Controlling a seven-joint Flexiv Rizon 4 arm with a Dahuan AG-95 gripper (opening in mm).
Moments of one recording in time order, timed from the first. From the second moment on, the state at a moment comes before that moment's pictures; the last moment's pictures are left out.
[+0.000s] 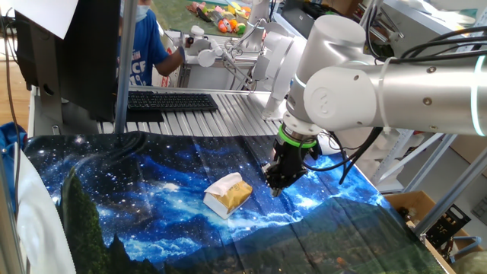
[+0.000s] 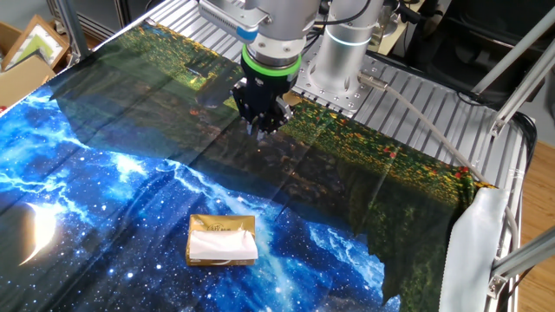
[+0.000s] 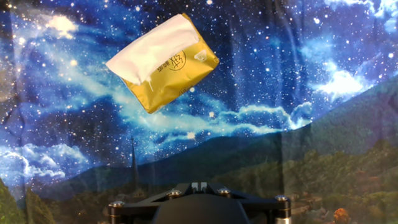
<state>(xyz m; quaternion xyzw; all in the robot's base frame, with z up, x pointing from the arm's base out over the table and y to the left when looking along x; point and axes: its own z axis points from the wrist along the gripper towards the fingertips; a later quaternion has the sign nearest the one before) 0.476 0.000 0.190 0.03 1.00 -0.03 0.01</state>
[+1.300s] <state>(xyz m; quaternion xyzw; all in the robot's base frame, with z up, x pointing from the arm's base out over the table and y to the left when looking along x) 0.473 0.003 0.205 0.06 1.00 -0.03 0.00</state>
